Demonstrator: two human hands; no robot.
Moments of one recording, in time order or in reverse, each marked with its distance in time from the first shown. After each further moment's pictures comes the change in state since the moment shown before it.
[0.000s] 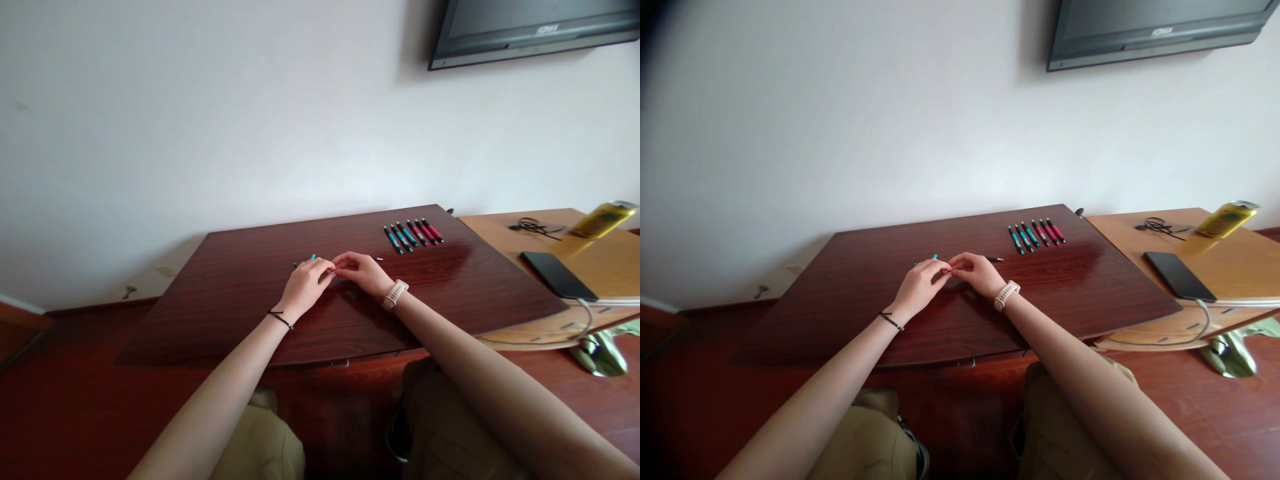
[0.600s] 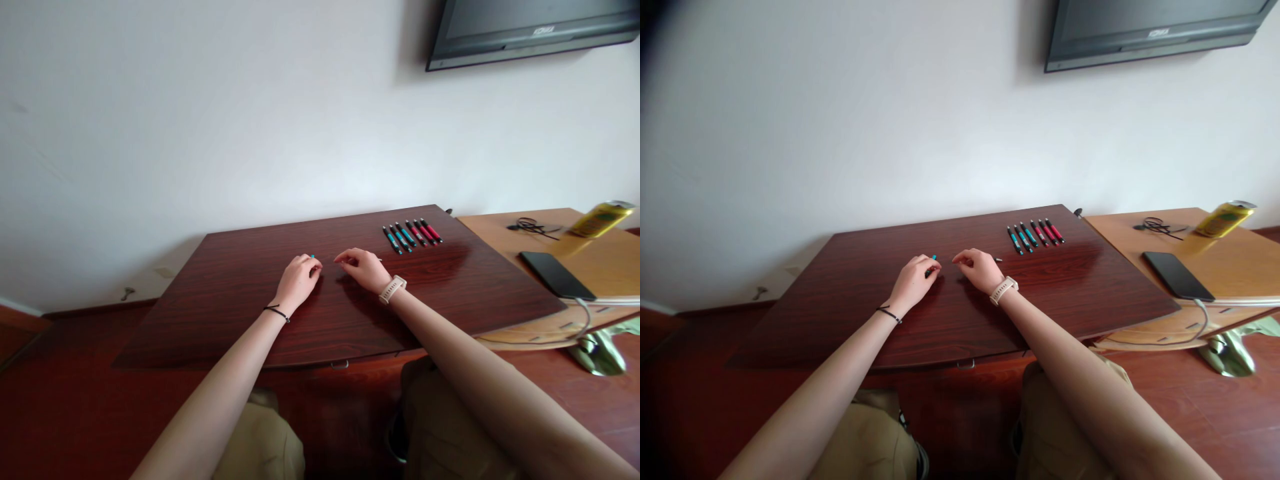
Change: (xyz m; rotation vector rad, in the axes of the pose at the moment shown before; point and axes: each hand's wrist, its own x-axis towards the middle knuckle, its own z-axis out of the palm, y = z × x) left_hand 0.005 -0.029 0.002 0.174 0.017 -0.101; right_hand 0.010 0.003 -0.013 -0.672 0.170 -0.179
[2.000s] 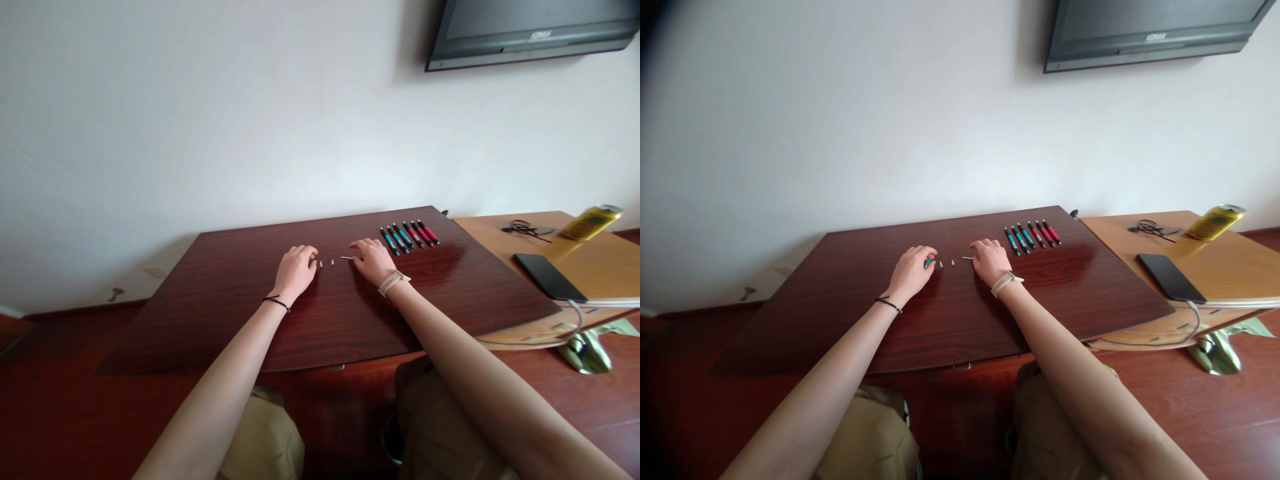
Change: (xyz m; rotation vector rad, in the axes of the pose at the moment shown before) left_hand 0.026 0.001 0.000 0.110 0.003 -0.079; right_hand 0.014 0.031 -0.020 -0.555 0.047 0.017
